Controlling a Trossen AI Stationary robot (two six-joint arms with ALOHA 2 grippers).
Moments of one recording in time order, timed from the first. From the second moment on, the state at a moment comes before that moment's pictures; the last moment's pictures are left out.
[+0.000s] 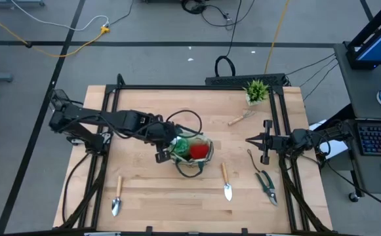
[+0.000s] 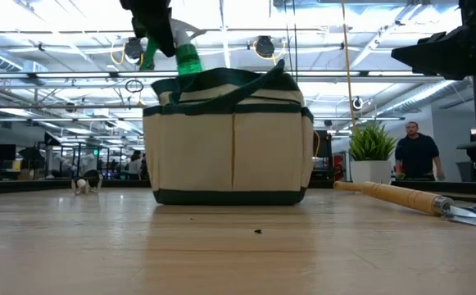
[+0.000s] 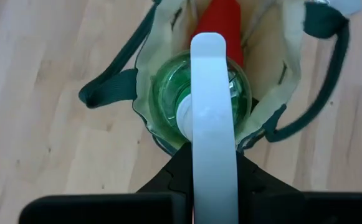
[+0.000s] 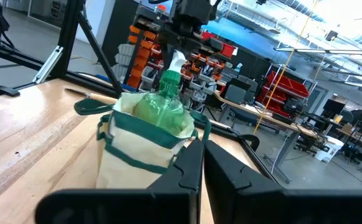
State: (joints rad) left arm -0.11 1.53 1.46 -1.05 -0.13 -0.32; right arm 0.28 0.01 0.04 0.06 0.32 -0.39
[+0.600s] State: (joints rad) left arm -0.11 1.64 1.46 -1.07 -0.06 -0.32; right arm 0.28 0.01 0.04 0.06 0.32 -0.39
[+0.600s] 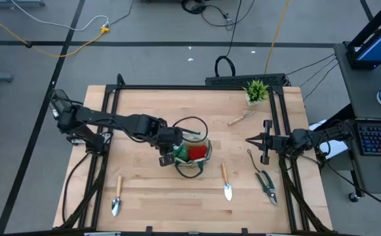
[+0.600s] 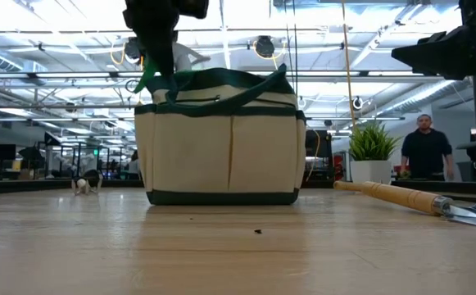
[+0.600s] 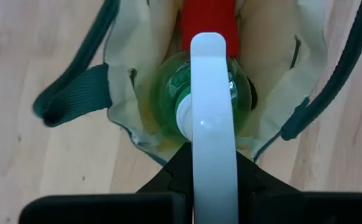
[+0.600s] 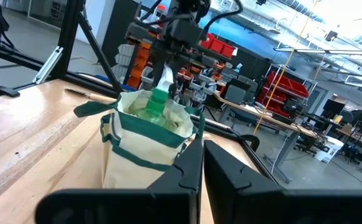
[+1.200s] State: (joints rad) left arm -0.09 1.69 1.46 -1.05 -0.04 -0.34; right arm 0.28 0.01 0.04 0.06 0.31 -0.38
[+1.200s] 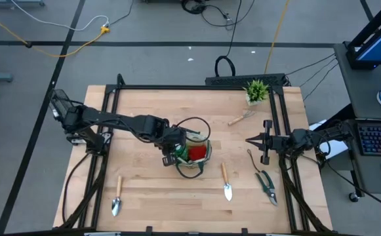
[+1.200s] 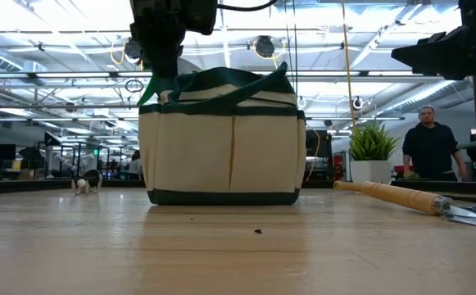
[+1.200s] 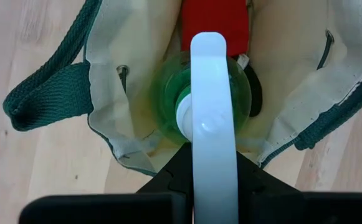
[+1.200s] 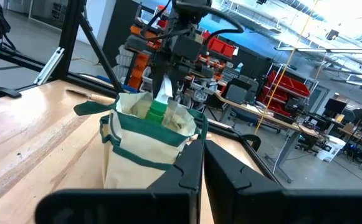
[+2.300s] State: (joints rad) left arm -0.11 1.69 1.46 -1.05 -0.03 -0.40; right arm 0.28 0.01 0.04 0.06 0.31 -0.38
